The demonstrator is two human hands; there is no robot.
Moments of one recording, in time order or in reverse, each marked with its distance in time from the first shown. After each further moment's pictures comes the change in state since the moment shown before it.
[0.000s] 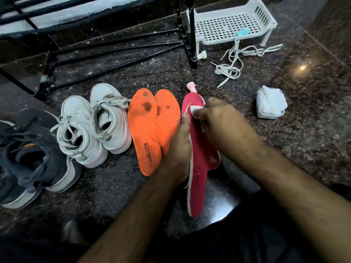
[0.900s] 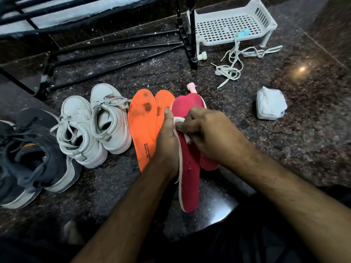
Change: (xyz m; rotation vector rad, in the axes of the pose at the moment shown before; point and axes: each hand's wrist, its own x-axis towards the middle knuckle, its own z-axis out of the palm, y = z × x) left_hand 0.012 0.042 -0.029 0.173 0.226 0.256; right_hand -0.003 -0.011 0.009 0.262 0.055 -0.296
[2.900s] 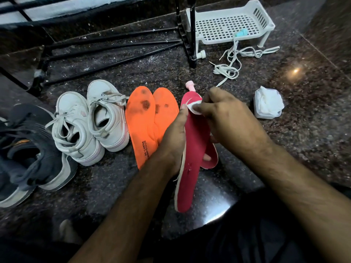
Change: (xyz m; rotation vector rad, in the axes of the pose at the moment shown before) left_hand -0.024 -0.006 0.025 -0.007 -0.230 -0.286; right_hand -0.004 0.013 -0.022 -0.315 0.033 0.130
